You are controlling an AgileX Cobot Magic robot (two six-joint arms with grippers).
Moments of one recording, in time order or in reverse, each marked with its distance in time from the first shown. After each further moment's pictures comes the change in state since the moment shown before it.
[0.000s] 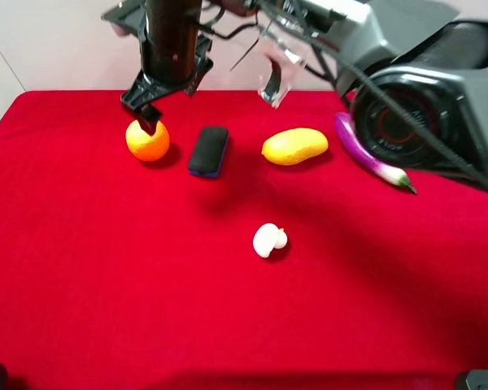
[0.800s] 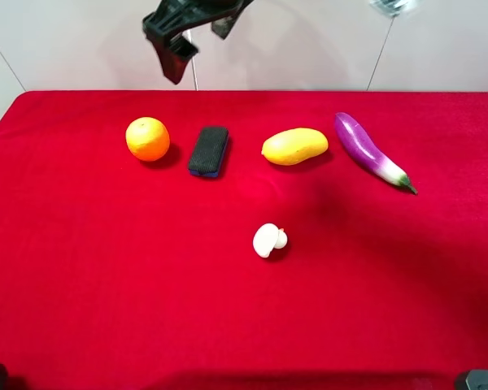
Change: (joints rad) left arm 0.000 0.000 0.000 0.000 0.000 0.000; right arm -0.032 -0.416 0.361 0.000 0.006 -0.025
